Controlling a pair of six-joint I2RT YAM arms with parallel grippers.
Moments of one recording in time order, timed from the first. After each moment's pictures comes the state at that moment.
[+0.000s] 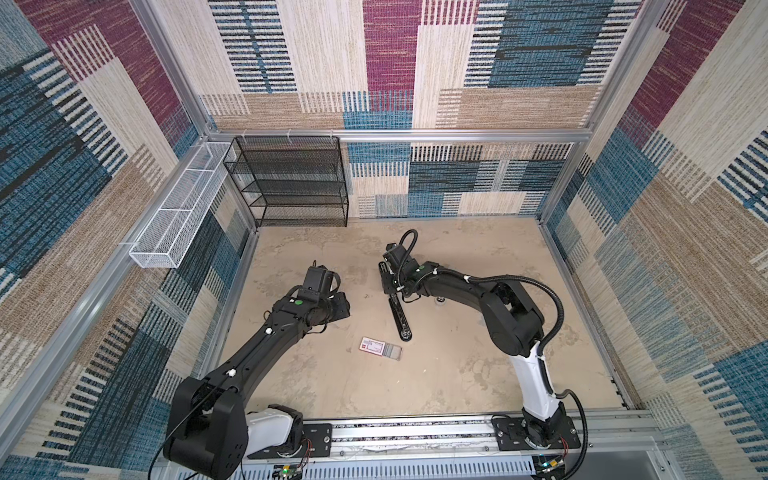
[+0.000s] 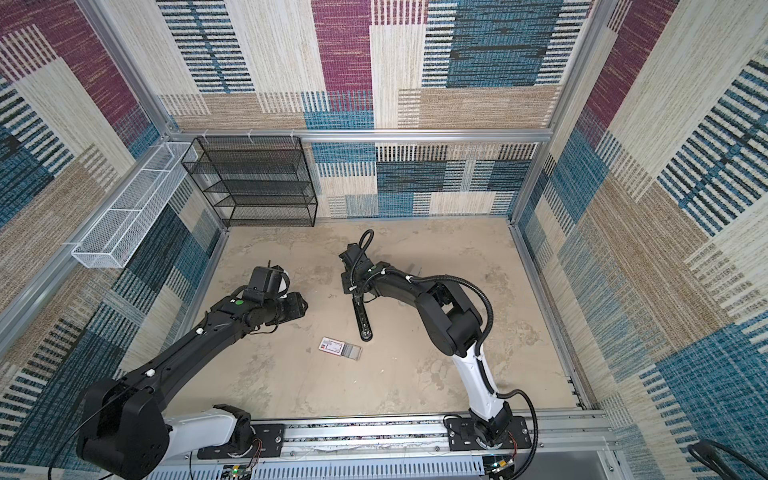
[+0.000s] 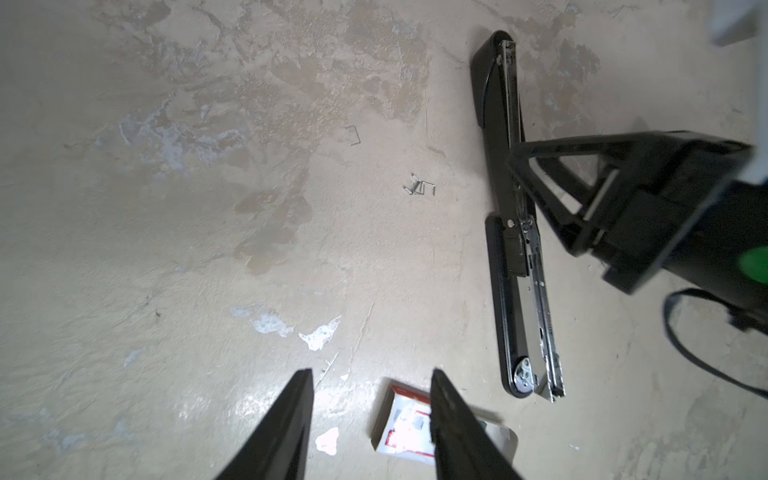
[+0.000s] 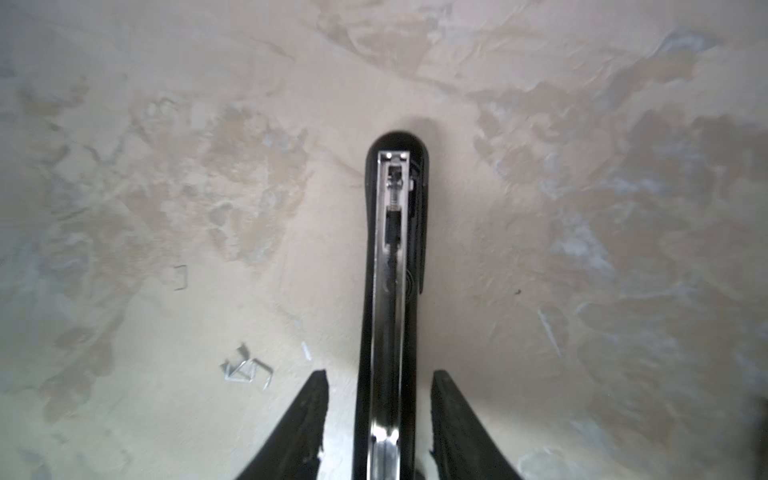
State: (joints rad) left arm -0.32 1.27 0.86 -0.55 0.07 -0.54; right arm 0.72 2.13 1.59 -0.34 0.10 0.42
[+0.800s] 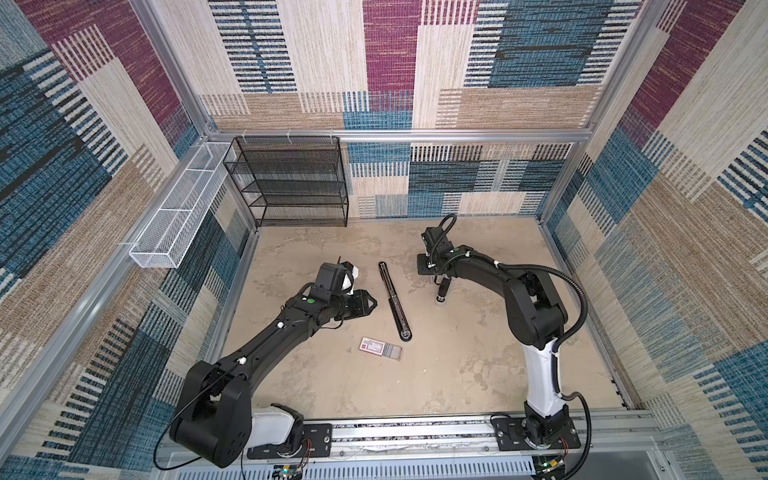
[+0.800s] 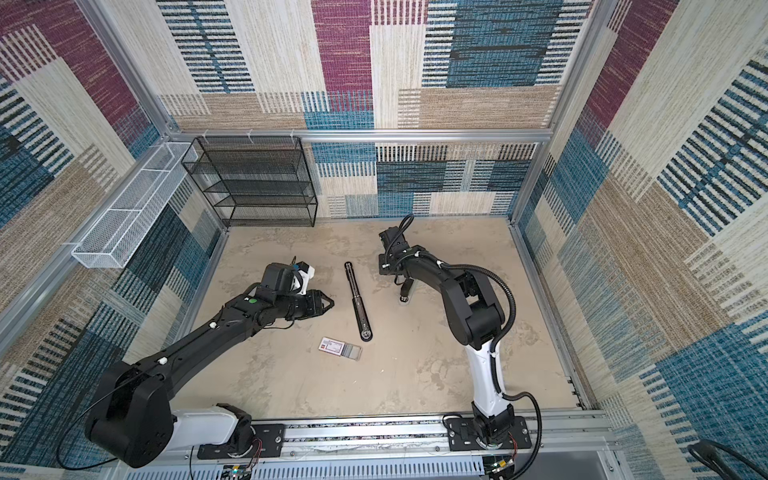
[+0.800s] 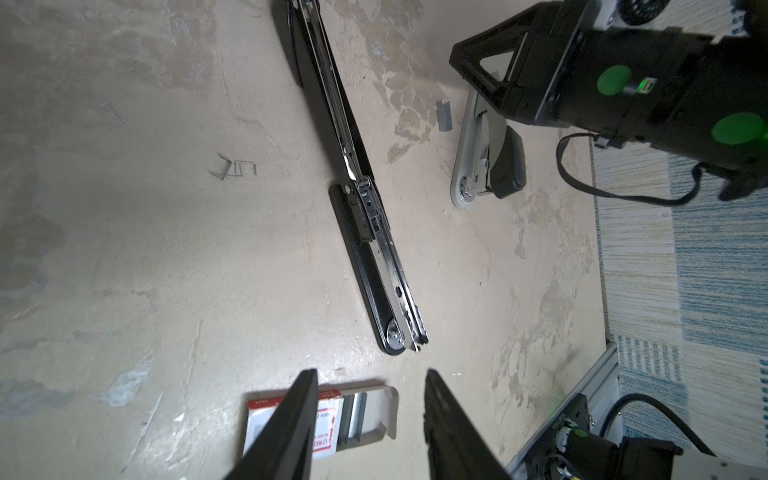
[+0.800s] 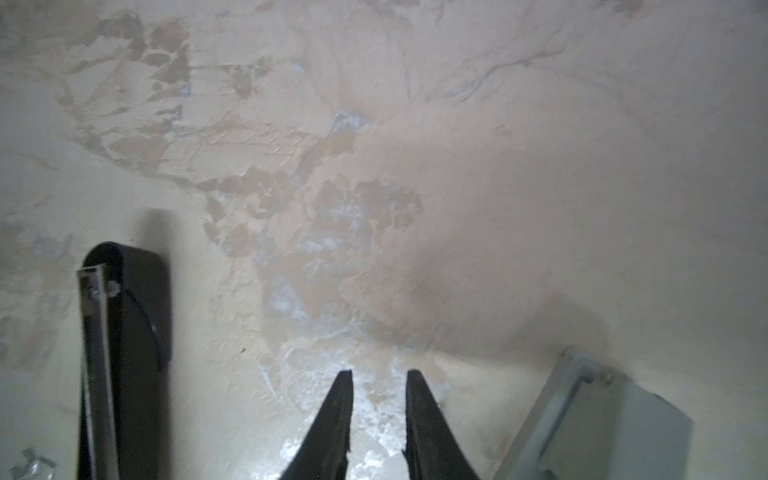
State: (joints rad) left arm -0.41 1.34 0.87 -0.37 0.35 -0.55; right arm 0.47 2.11 1.58 -0.42 0.12 0.36
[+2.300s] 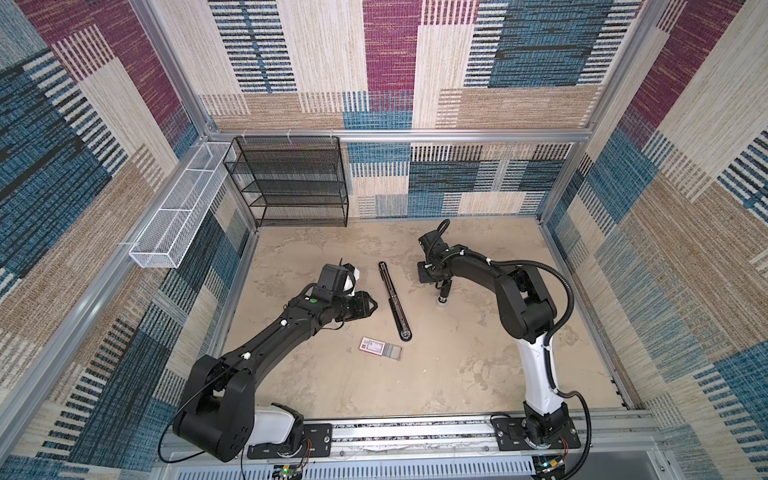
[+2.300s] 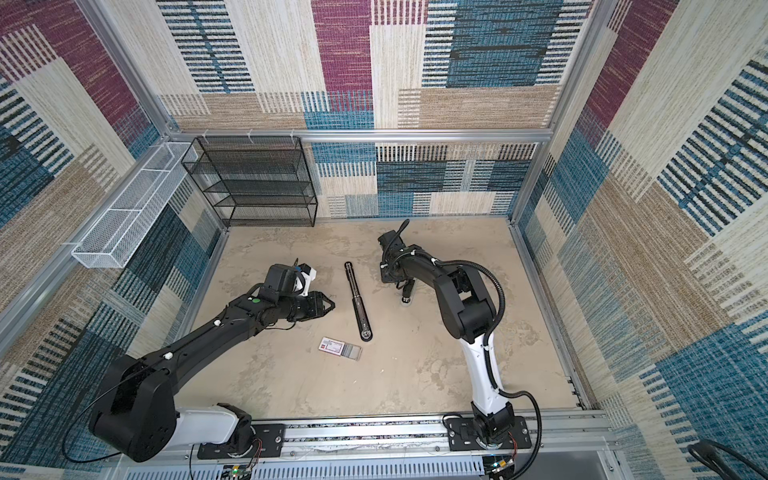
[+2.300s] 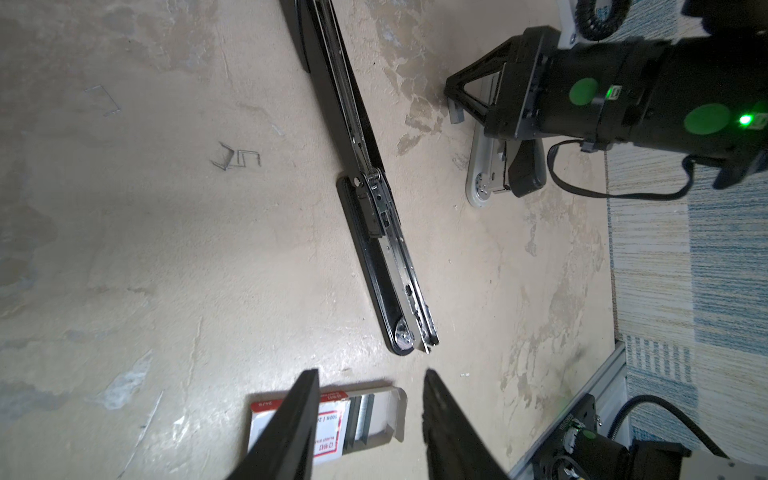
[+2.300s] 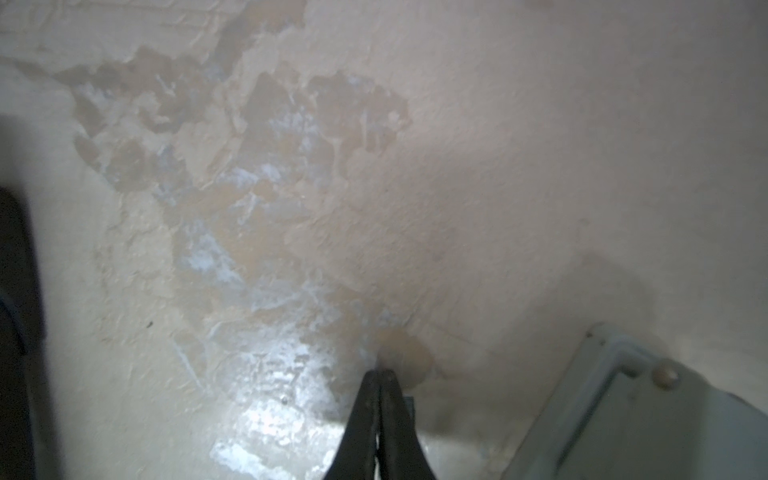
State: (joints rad) left arm -0.41 1.37 0.86 -0.37 0.35 -0.55; right arm 0.47 2.20 1.65 -0.56 0.10 0.32
